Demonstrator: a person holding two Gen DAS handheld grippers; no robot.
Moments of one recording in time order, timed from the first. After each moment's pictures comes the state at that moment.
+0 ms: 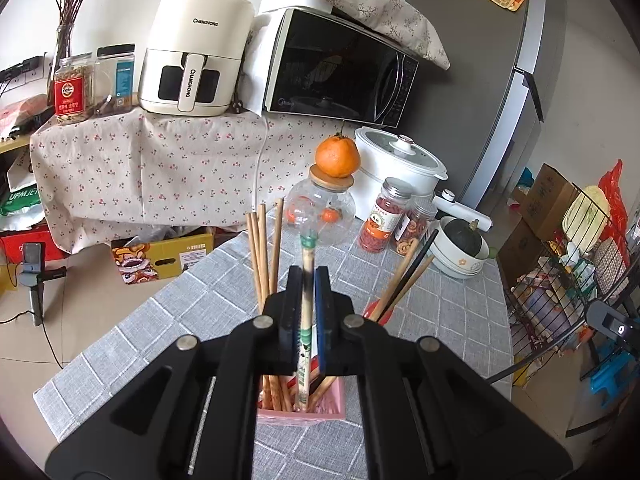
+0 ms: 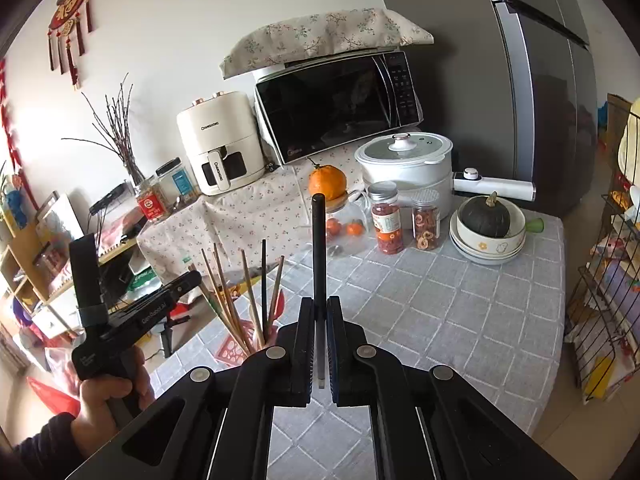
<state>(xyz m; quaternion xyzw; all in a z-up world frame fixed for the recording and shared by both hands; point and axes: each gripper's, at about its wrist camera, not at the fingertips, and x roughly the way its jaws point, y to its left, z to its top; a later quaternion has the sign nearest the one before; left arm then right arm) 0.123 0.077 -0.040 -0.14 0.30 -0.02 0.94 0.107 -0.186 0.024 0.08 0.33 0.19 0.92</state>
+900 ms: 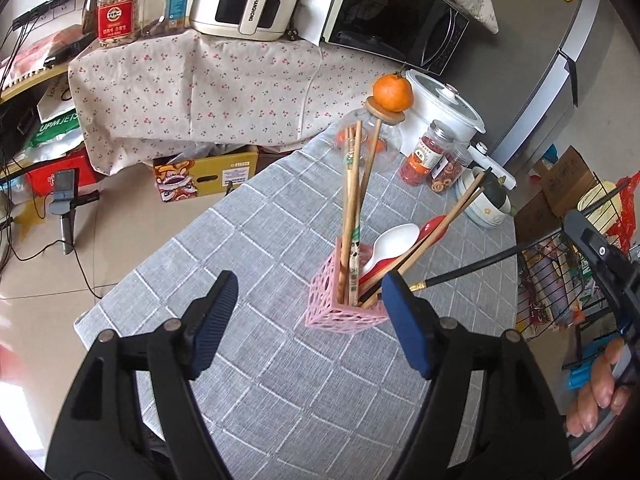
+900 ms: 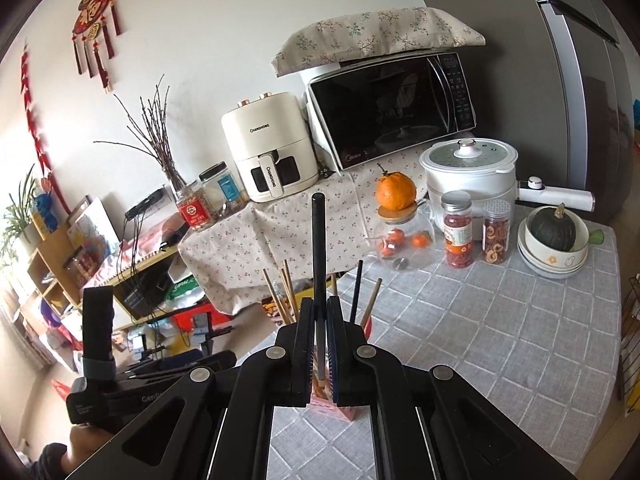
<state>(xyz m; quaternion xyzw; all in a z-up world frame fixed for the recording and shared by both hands) 0.083 0.135 -0.048 -0.17 0.44 0.01 0.88 0.128 -0.103 0.025 0.10 0.32 0.26 0.91</state>
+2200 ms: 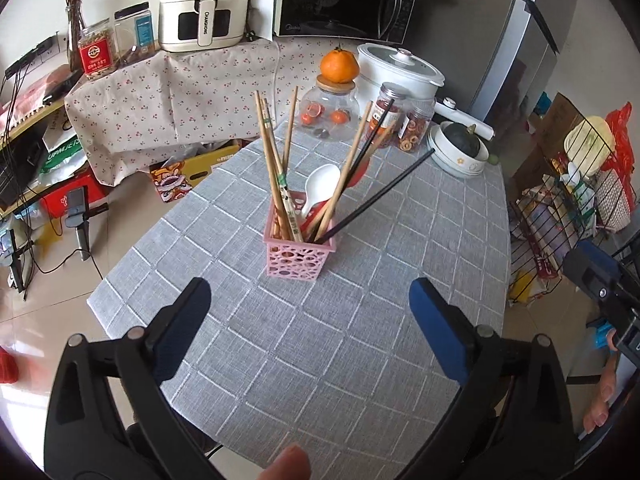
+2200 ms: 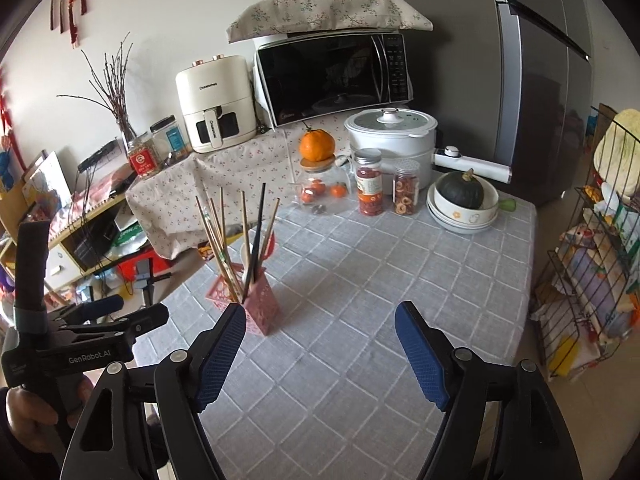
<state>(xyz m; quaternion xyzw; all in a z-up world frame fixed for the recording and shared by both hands) 0.034 0.040 -0.019 -0.09 0.46 0.01 0.88 0.051 -0.192 0.029 0.02 0.39 0.16 0.91</state>
